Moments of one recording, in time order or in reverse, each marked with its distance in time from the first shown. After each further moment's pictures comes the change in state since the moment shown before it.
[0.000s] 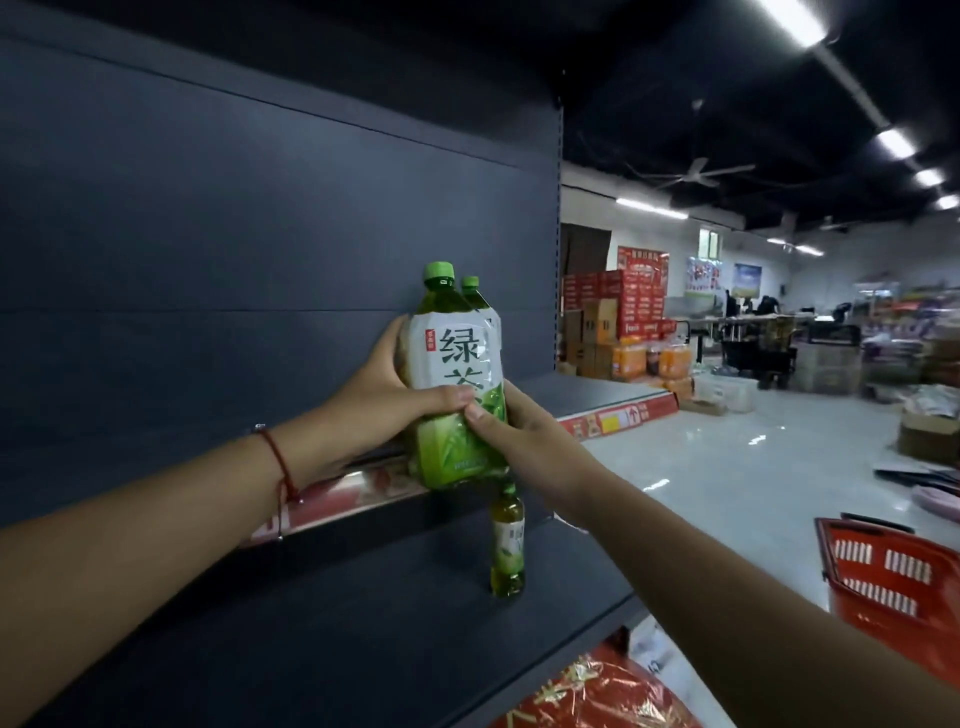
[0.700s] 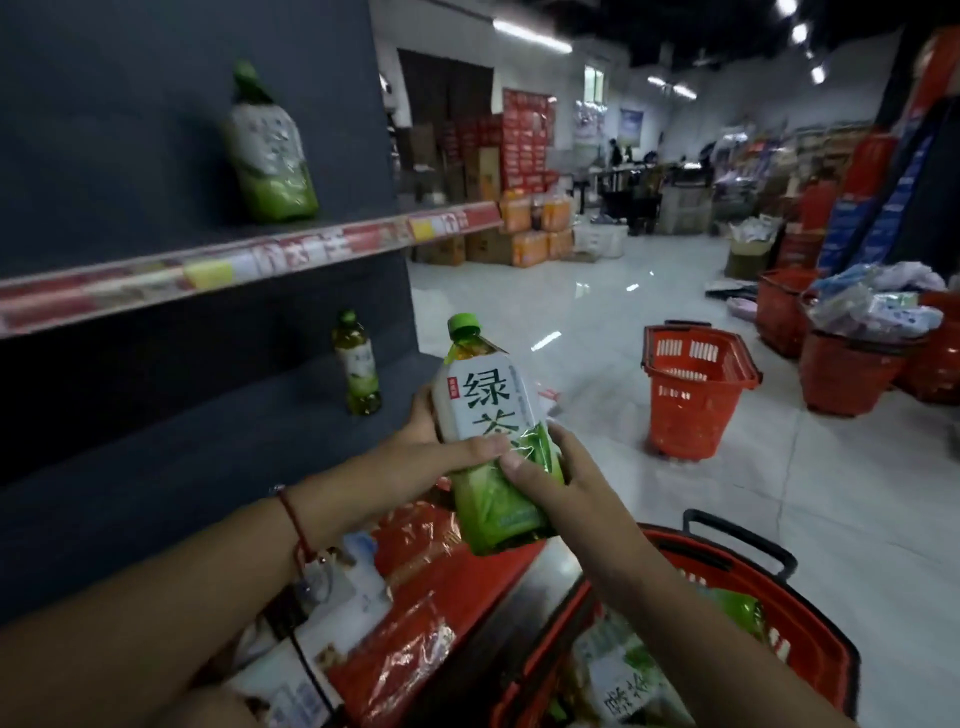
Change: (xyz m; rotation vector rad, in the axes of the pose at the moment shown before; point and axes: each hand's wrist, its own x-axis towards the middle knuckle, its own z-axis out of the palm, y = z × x) left_hand -0.174 -0.046 0.239 -0.257 -0.501 -0.399; right_hand -0.311 0.092 -0.076 0.213 0.430 0.334
